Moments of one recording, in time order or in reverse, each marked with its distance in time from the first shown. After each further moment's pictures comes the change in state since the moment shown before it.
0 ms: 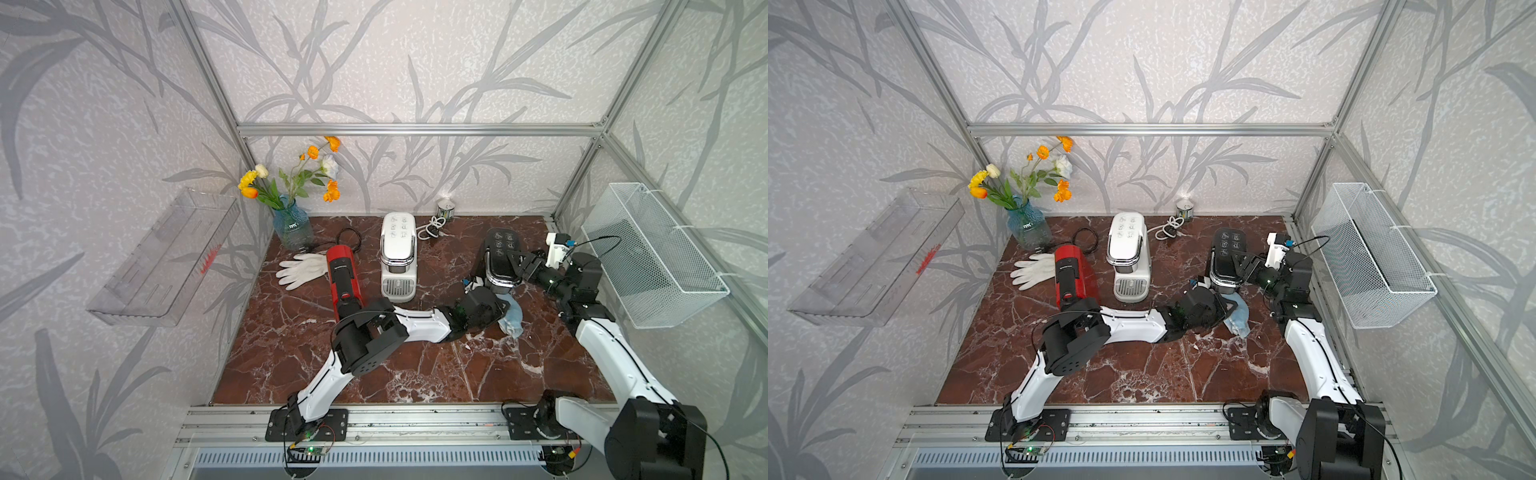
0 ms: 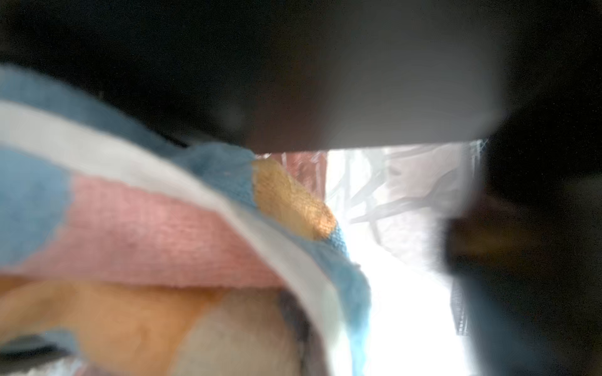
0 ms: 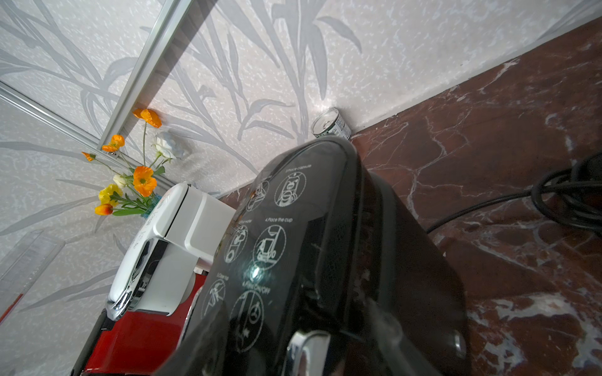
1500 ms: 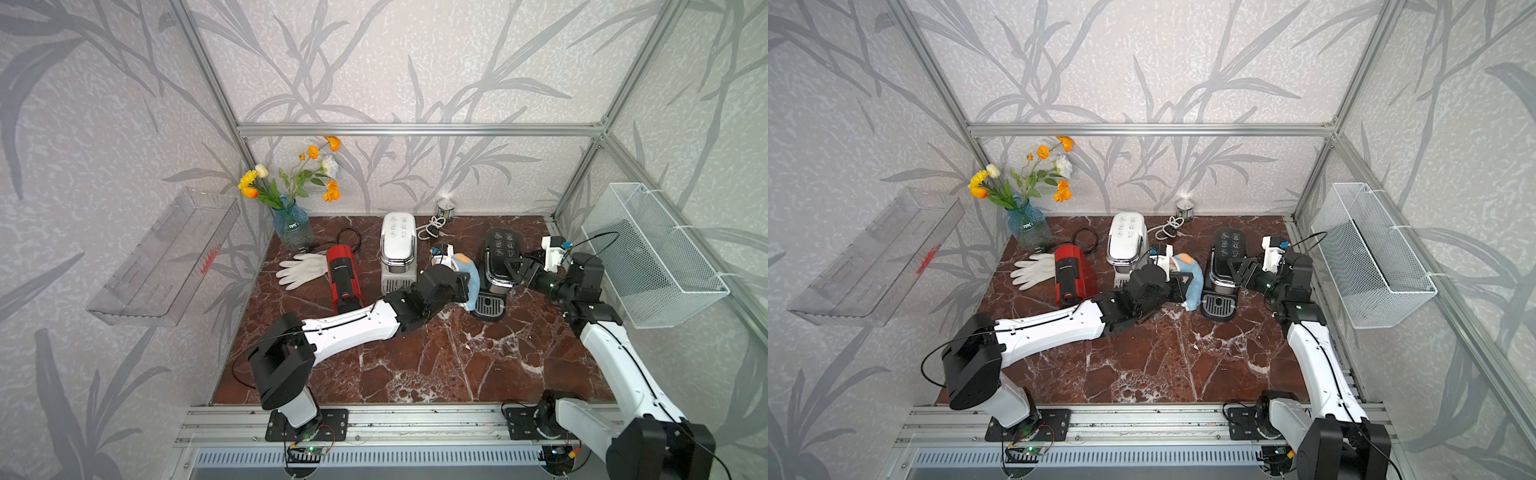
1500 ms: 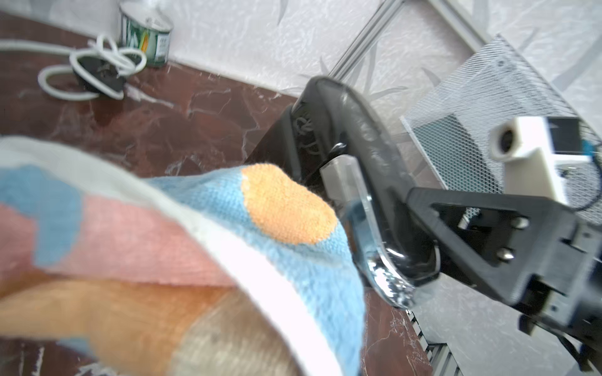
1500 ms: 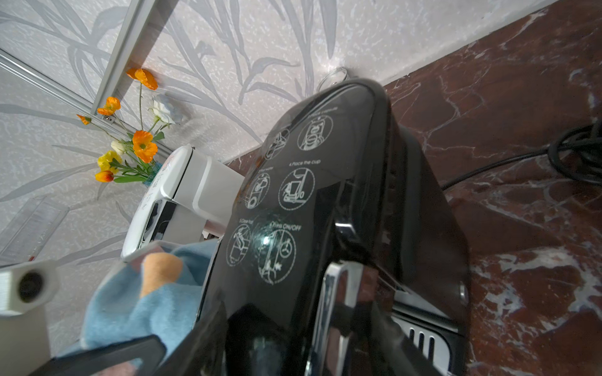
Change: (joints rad) left arm 0.098 -0.644 -0.293 -0.271 -0.192 0.709; right arm 0.017 -0.066 0.068 -0.259 -0.038 -0.077
